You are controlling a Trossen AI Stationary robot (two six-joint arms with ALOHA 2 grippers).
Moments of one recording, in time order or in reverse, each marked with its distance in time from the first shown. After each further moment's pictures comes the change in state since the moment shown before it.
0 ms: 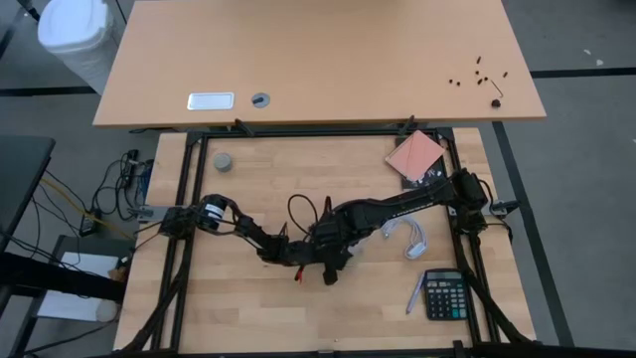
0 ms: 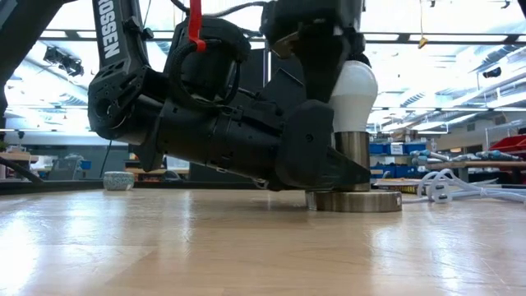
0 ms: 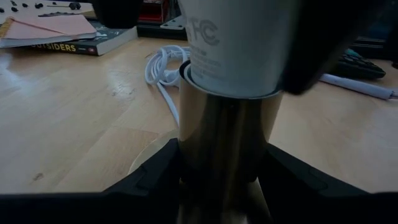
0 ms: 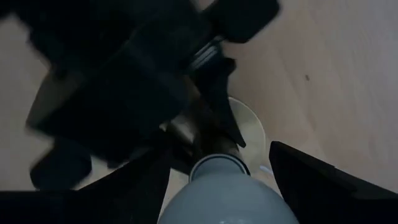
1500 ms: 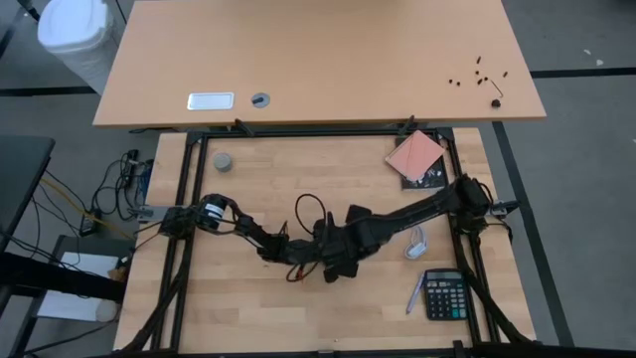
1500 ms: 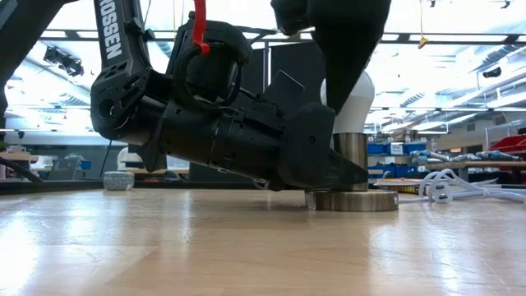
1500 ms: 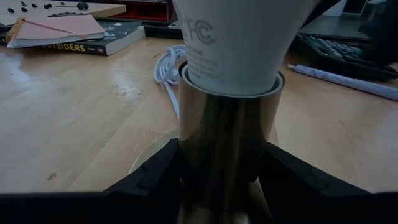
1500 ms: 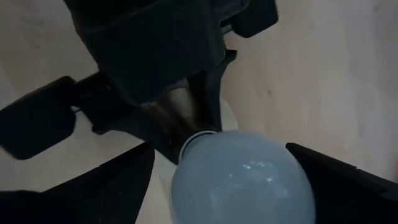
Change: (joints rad) left arm 0.003 0.000 0.000 -0.006 0.002 -0.001; right arm 0.107 0.000 0.010 -0.080 0.241 -0.162
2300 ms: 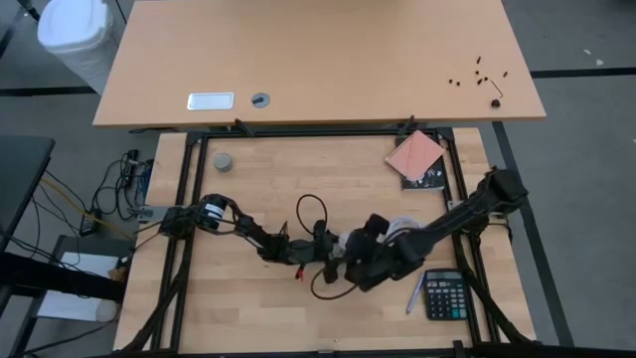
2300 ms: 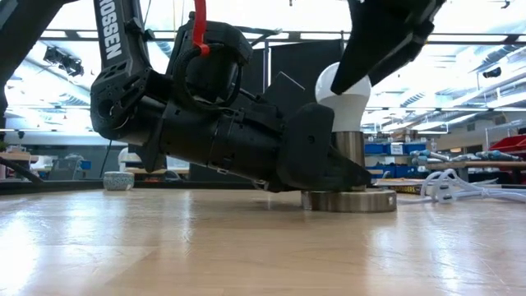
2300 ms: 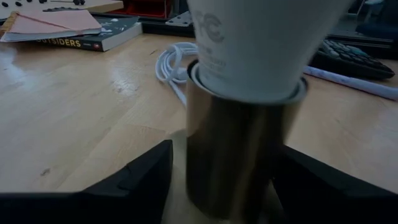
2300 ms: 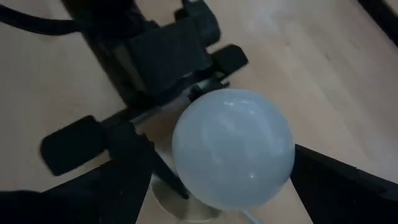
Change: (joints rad) left arm -0.001 0.000 0.000 -0.004 0.015 -0.017; right arm 0.174 -0.278 -0.464 0.485 0.342 0.196
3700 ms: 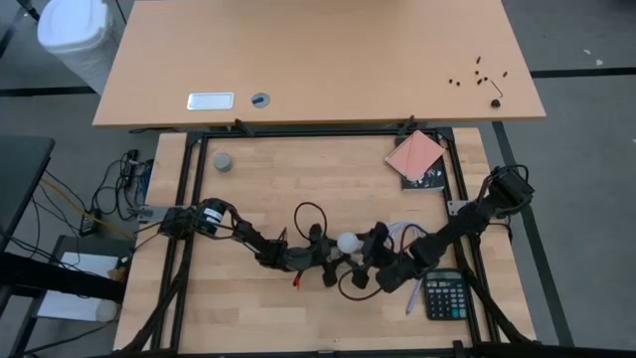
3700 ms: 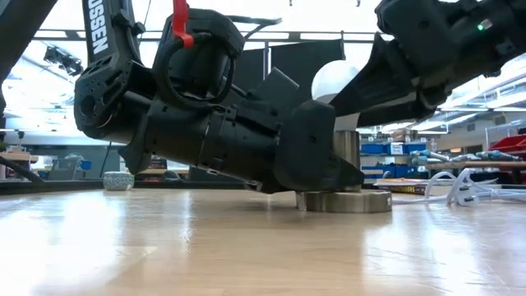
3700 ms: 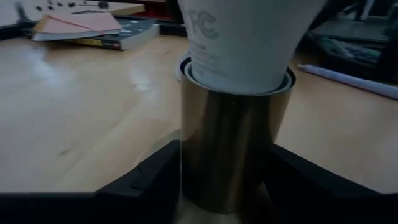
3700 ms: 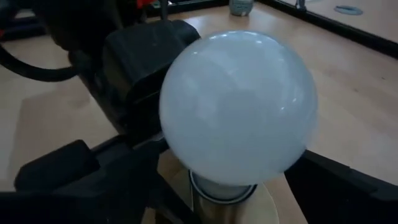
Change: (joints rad) left arm -0.052 0.001 0.000 -0.001 -0.141 -0.023; right arm 0.069 -0.035 -0.517 0.966 0.258 -0.154
